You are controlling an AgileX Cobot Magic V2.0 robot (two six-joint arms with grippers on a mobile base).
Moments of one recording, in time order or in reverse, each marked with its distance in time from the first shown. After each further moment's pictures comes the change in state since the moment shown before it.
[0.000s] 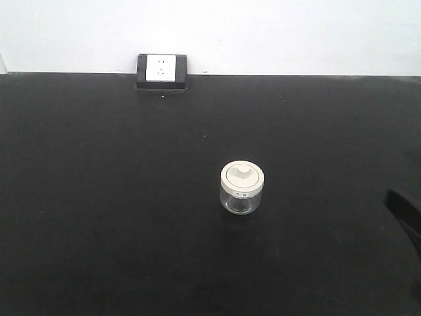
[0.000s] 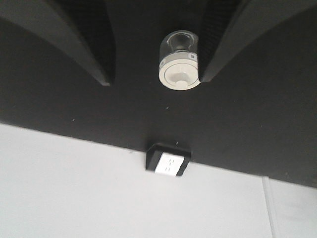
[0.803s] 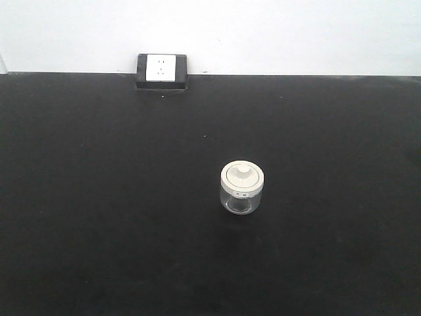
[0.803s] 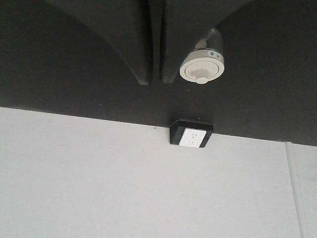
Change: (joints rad) left arm 0.000 0.000 0.000 0.000 0.000 0.000; right arm -0.080 -0.356 0.219 -0.001 -0.025 0.034
